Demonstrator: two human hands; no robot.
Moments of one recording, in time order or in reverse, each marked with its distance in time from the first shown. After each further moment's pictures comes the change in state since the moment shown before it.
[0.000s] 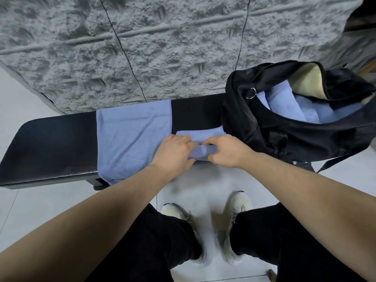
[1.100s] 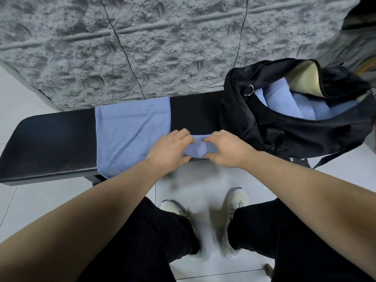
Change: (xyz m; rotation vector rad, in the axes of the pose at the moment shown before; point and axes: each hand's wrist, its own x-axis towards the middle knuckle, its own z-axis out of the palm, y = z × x) left_hand -0.007 -0.008 -0.002 -0.128 0.020 -0.001; right_hand -0.003 0.008 0.003 -0.170 0.031 -0.134
